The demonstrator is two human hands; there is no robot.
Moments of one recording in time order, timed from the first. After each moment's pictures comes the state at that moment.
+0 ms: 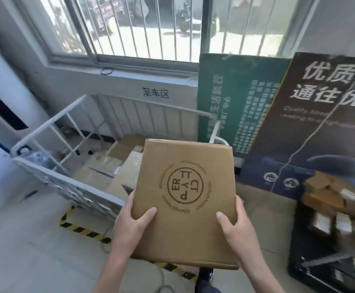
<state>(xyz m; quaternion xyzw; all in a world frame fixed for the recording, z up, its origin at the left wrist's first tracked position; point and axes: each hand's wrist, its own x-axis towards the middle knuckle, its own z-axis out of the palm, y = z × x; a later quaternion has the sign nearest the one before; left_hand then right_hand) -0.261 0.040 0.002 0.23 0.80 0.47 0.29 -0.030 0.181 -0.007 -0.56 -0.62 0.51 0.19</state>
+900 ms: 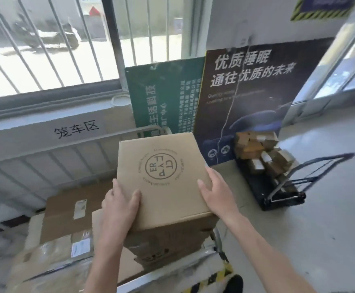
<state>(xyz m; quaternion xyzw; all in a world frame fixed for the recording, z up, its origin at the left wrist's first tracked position) -0.553 0.218 0.019 0.52 0.78 0.21 0.28 -0.292 0.222 -0.002 -0.71 -0.58 0.28 0.28</state>
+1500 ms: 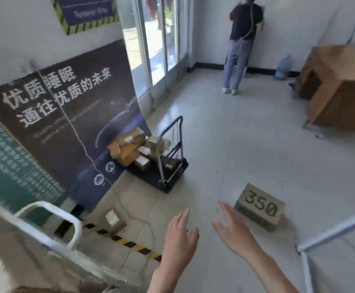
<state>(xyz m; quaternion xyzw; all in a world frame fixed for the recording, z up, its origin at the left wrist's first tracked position) -0.100 0.014 -0.043 0.88 0.29 0.02 0.38 0.025 -0.123 -0.049 -0.90 -0.23 0.24 0.29</state>
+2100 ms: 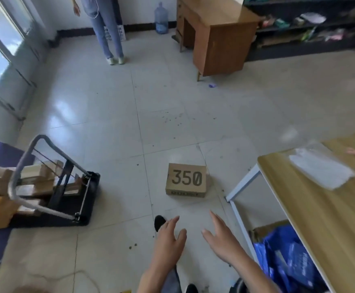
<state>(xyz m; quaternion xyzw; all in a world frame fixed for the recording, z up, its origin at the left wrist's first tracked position) 0.217 -0.123 -0.141 0.87 0.12 -0.21 0.44 0.233 -0.308 -0.146 -0.87 0.11 0.31 0.38</state>
